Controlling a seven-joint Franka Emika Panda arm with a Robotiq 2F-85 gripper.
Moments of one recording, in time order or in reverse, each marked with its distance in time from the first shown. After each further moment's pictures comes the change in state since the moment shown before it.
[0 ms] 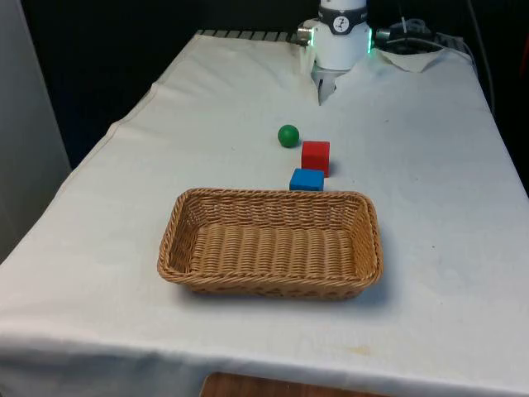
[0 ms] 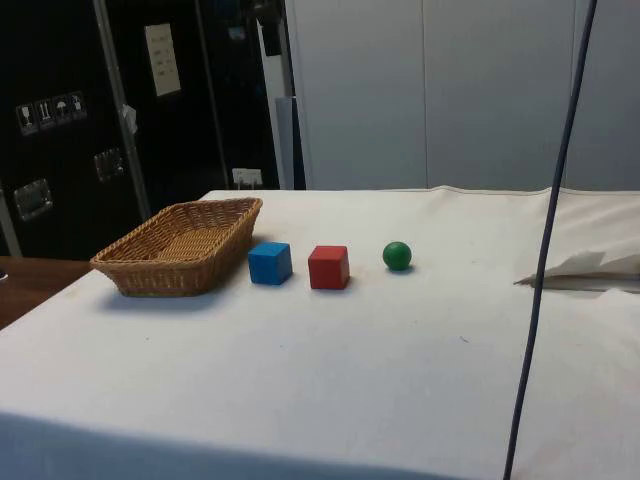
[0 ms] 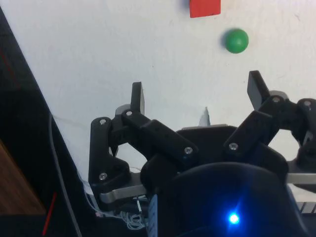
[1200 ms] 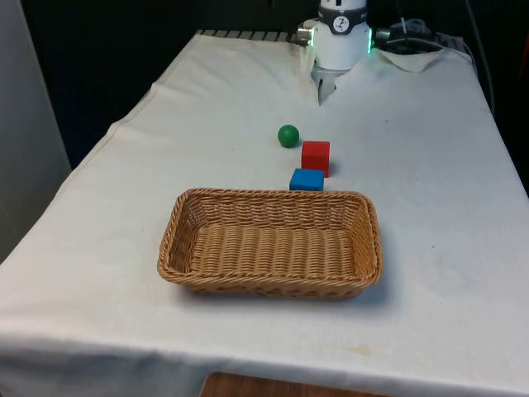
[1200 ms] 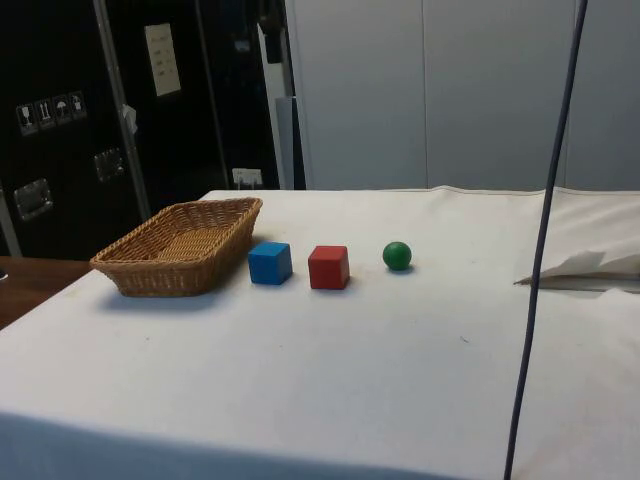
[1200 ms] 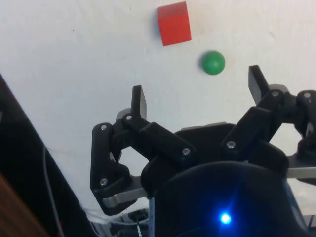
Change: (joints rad) arm -0.016 0.042 -0.067 -0.007 -0.002 0.096 -0.087
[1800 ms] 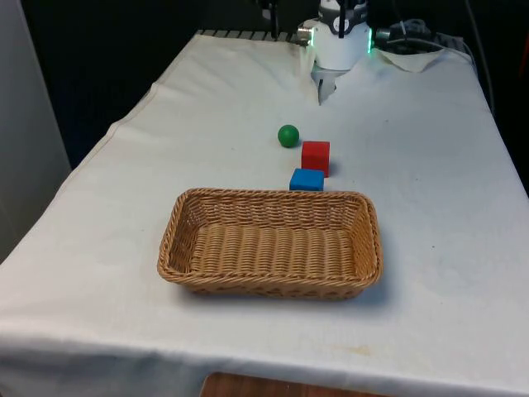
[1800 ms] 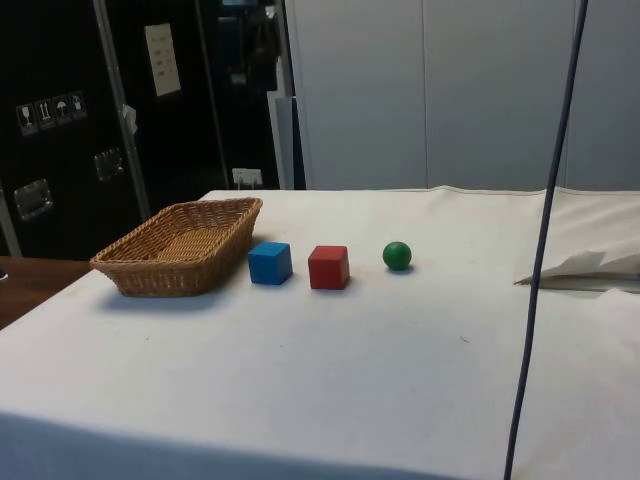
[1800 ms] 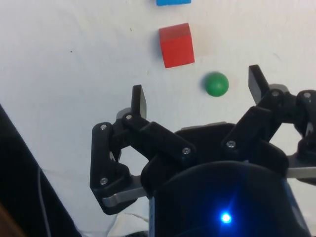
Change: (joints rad) arm 0.001 0.033 0.015 -0.064 0.000 0.131 0.003
